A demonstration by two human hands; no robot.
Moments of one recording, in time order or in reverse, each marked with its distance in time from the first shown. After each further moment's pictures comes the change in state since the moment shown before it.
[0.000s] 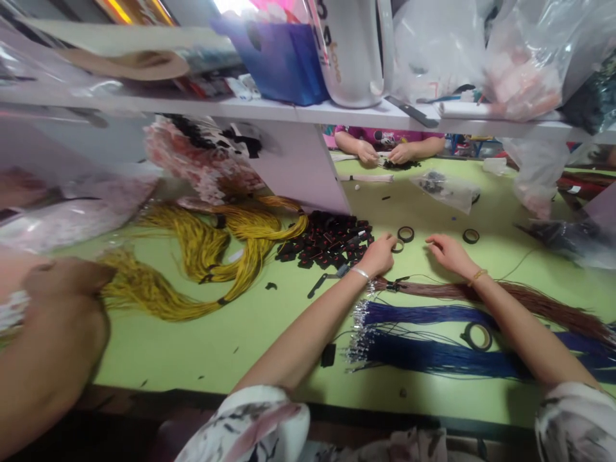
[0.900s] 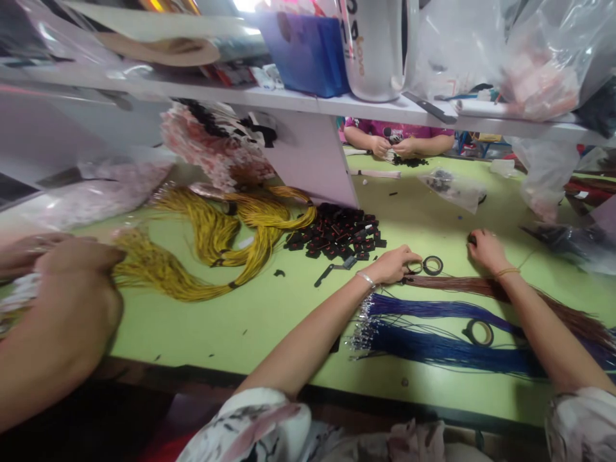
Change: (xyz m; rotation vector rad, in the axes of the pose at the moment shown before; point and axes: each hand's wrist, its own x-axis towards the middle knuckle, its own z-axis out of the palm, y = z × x) left_hand -0.028 0.027 -0.010 -0.090 -0.316 0.186; right_hand -0.015 0.069 -0.028 -0.507 0.117 0.180
